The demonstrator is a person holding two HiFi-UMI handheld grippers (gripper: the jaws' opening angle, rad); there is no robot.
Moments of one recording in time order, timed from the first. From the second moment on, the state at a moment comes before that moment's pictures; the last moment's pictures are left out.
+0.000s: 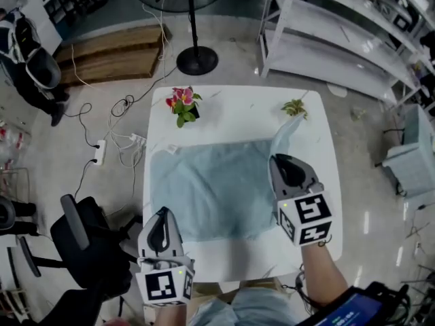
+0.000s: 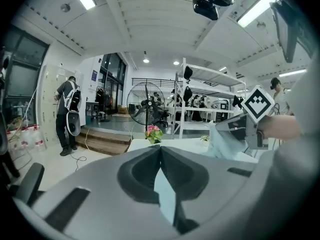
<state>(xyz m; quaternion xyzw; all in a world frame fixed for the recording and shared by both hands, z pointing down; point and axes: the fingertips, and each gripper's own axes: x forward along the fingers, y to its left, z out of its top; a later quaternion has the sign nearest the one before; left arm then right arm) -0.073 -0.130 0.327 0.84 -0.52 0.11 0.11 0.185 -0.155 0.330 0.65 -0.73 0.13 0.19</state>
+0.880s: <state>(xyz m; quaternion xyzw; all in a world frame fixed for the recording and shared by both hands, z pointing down) -0.261 -0.102 0.384 0.78 -0.58 0.10 0.19 -0.127 -0.216 0.468 0.50 -0.81 0.15 0.27</state>
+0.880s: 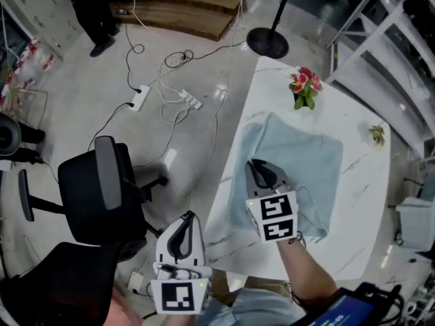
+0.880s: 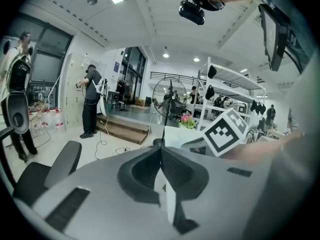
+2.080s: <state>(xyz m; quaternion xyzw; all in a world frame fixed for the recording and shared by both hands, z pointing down) -0.213 -0.103 0.410 0.81 -0.53 0.11 0.21 -0.095 -0.109 0.483 0.37 -0.84 0.15 0.36</state>
